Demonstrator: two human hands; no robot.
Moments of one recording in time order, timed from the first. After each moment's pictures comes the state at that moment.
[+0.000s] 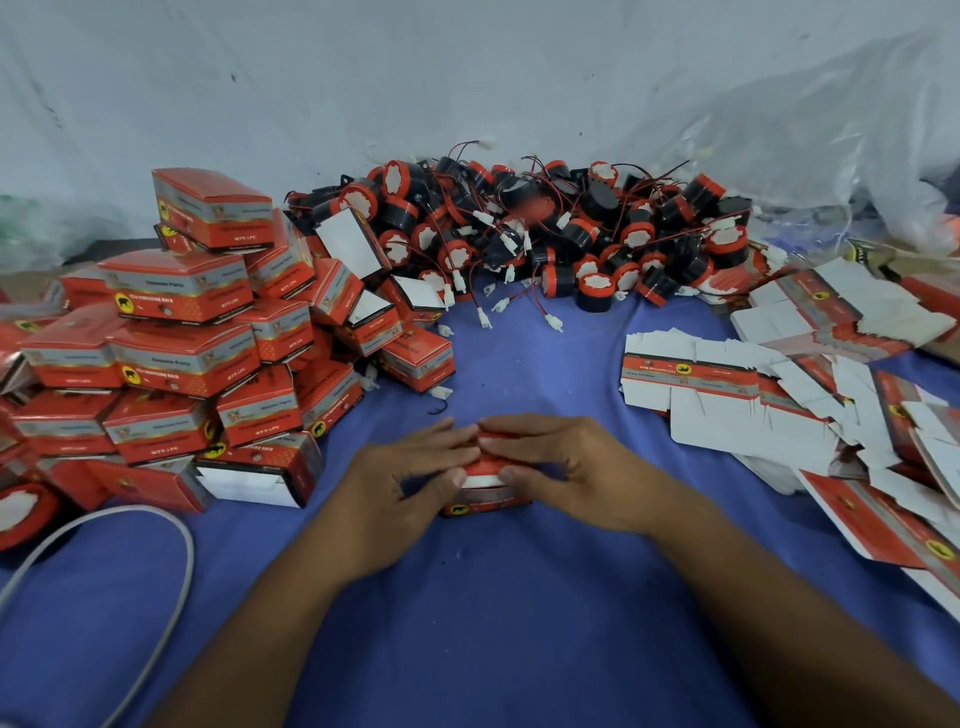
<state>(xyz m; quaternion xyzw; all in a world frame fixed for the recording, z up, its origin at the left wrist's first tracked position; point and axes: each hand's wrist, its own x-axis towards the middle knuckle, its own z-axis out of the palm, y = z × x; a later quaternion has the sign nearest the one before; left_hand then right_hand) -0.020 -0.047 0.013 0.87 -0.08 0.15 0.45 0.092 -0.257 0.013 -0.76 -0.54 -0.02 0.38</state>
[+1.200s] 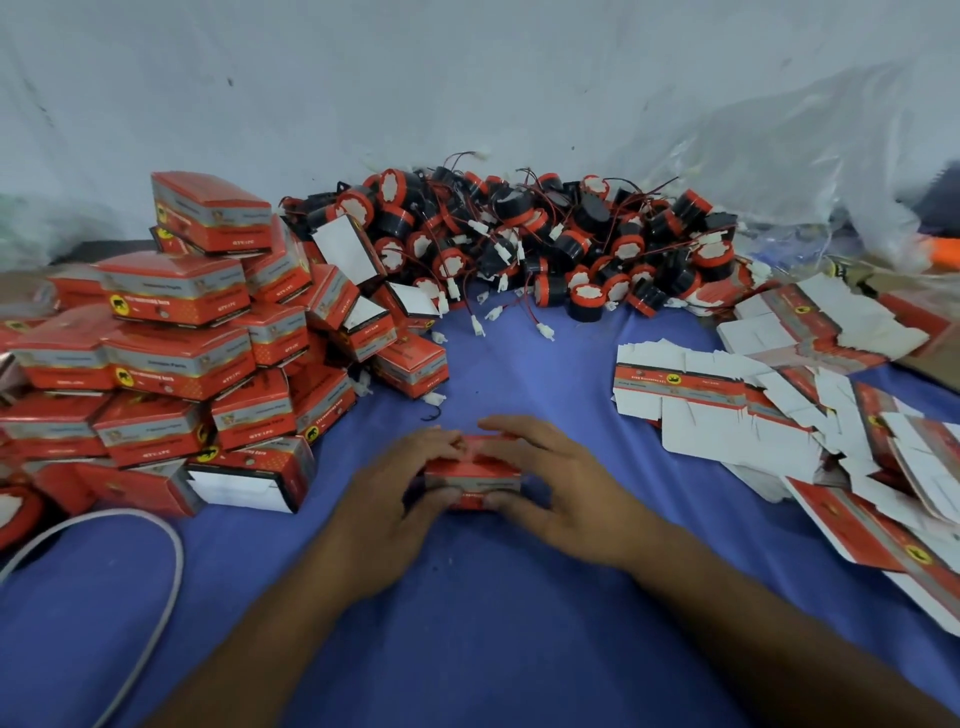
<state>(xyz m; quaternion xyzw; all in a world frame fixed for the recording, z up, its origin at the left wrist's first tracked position) -0.020 -0.045 -0.008 0.88 -0.11 0.21 0.40 0.075 -0.255 0.000 -0.79 -0.52 -0.09 0.33</state>
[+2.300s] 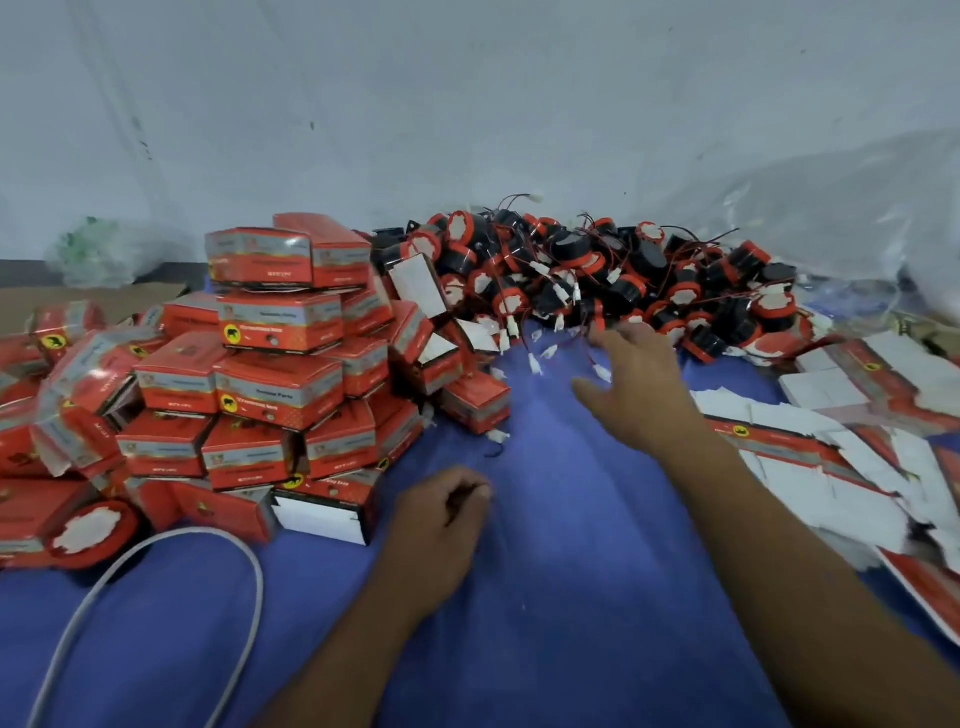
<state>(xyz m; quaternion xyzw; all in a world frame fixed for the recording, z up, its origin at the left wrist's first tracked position) -0.018 -0.031 -0.003 0.82 0.05 0.23 0.52 0.148 -0.202 0.088 -0.95 -0.22 -0.11 0.17</state>
